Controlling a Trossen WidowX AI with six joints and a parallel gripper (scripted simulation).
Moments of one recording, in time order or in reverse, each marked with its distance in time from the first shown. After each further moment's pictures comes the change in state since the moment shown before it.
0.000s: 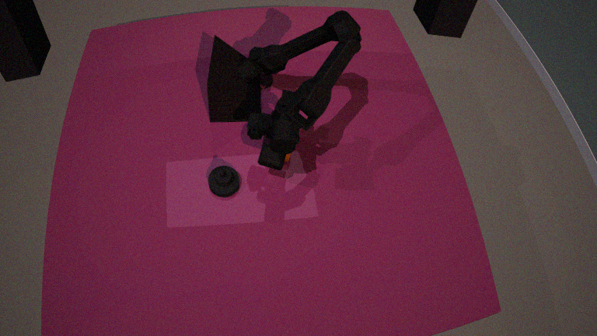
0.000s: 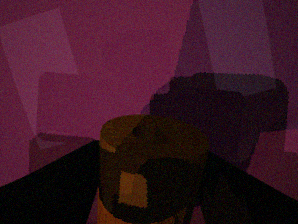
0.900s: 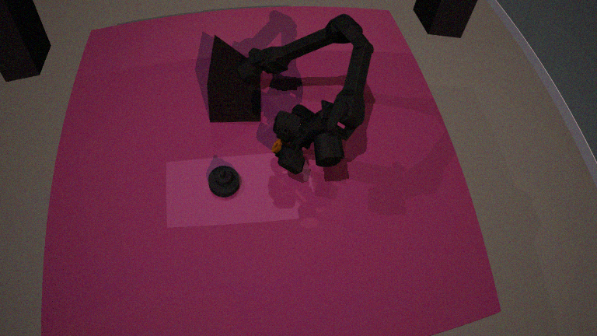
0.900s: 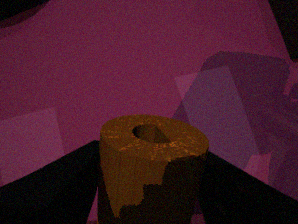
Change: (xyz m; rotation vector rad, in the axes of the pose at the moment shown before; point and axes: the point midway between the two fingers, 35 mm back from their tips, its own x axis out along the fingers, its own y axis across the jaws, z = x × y) arm -0.016 -0.001 -0.027 -0.008 -0.445 0.002
